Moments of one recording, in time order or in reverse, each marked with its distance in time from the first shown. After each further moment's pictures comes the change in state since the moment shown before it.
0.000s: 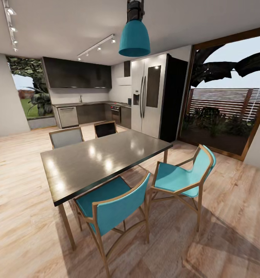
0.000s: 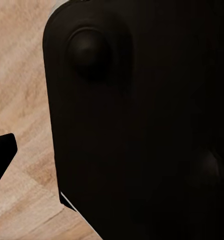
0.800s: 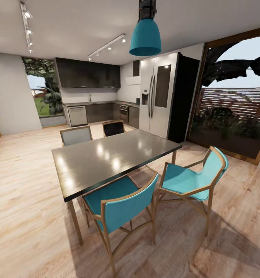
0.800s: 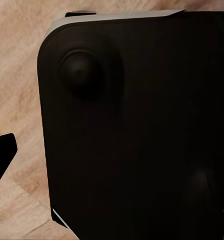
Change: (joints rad) left arm 0.001 -0.007 0.007 0.001 0.001 -0.066 -0.009; right arm 0.000 0.000 0.001 0.000 0.000 -0.001 -0.002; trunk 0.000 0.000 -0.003
